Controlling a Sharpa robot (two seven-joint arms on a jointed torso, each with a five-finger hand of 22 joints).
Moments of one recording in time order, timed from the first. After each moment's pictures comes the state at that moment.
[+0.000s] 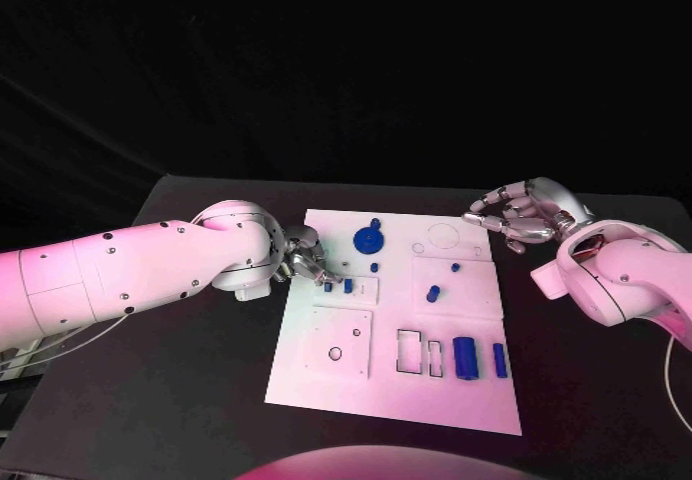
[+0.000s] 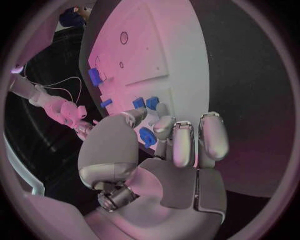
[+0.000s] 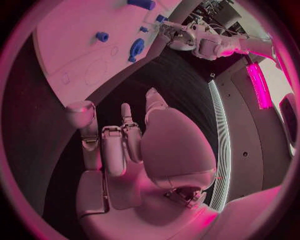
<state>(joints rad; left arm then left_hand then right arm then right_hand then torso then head) 1.24 -0.85 -0.05 1.59 -1.11 0.12 -0.55 0.99 -0.20 0.54 0.29 0.05 0.88 0.01 0.87 0.73 1.33 -0.05 1.25 0.92 1.46 -0.10 1.44 1.31 0.09 1.38 0.01 1.37 1.19 1.32 -0.93 -0.18 1.58 -0.75 -0.54 0.03 1.33 -0.12 -0.04 0.29 0.18 0.91 0.13 0.26 0.48 1.46 0.05 1.40 1.31 1.46 -0.02 1.49 1.31 0.12 1.32 0.09 0.96 1.05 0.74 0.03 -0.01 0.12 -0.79</state>
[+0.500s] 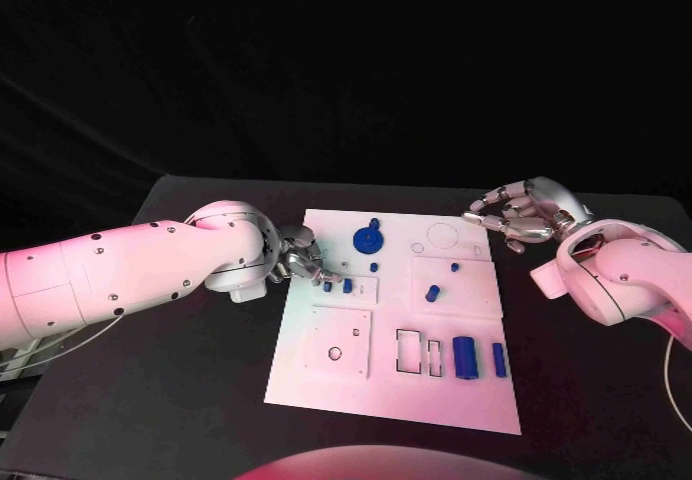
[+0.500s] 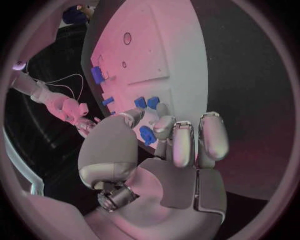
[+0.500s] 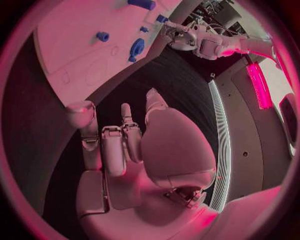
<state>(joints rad) 1.24 -0.88 -0.04 1.62 -1.08 0.11 -0.55 0.97 -0.20 0.48 0.29 0.05 0.88 0.01 0.86 0.74 1.33 -0.05 1.25 0.92 1.46 -0.10 1.44 1.31 0.09 1.38 0.01 1.37 1.19 1.32 -0.93 -0.18 1.58 -0.75 -0.54 0.03 1.32 -0.11 -0.04 0.29 0.18 0.91 0.13 0.26 0.48 1.46 0.05 1.40 1.31 1.46 -0.02 1.49 1.31 0.12 1.32 0.09 0.96 1.05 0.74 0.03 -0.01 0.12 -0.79</state>
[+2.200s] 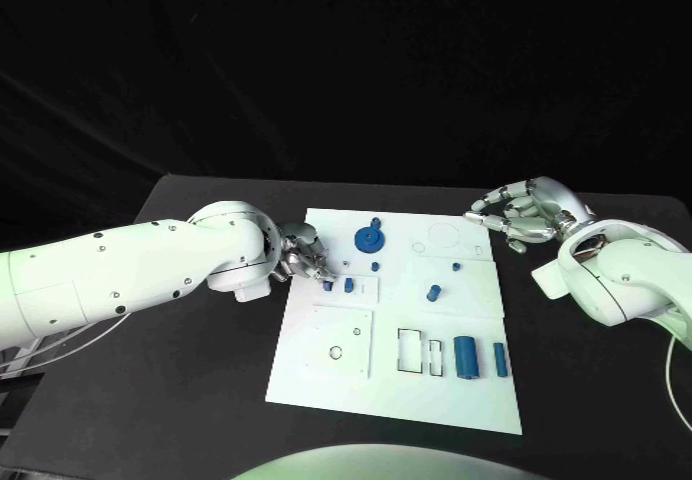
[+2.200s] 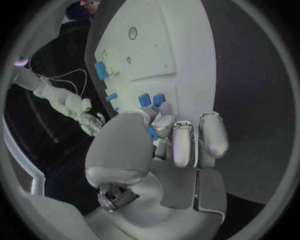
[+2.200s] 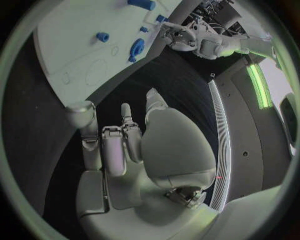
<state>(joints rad) 1.23 -0.88 -0.04 1.61 -1.06 0.07 -0.52 1.28 -0.06 0.47 0.26 0.05 0.85 0.03 0.77 0.69 1.32 -0.04 1.25 0.91 1.46 -0.10 1.44 1.31 0.09 1.37 0.01 1.36 1.18 1.32 -0.93 -0.18 1.58 -0.75 -0.54 0.03 1.32 -0.11 -0.04 0.29 0.18 0.91 0.13 0.26 0.48 1.46 0.05 1.40 1.31 1.47 -0.02 1.49 1.31 0.12 1.32 0.09 0.96 1.05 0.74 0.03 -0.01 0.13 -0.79</state>
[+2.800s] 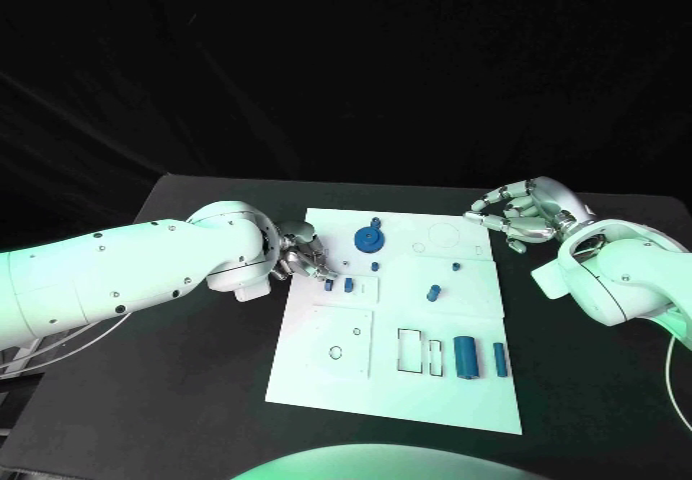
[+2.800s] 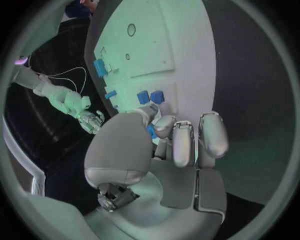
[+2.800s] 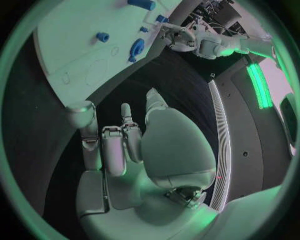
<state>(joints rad) 1.23 -0.88 -0.04 1.60 -1.05 0.05 -0.51 1.21 -0.11 0.41 0.29 0.05 0.87 0.04 0.77 0.69 1.32 -0.04 1.25 0.91 1.46 -0.09 1.44 1.31 0.09 1.37 0.02 1.36 1.18 1.32 -0.93 -0.18 1.58 -0.75 -0.54 0.03 1.32 -0.11 -0.04 0.29 0.18 0.91 0.13 0.26 0.48 1.46 0.05 1.40 1.31 1.47 -0.02 1.49 1.31 0.12 1.32 0.09 0.96 1.05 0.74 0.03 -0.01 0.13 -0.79</state>
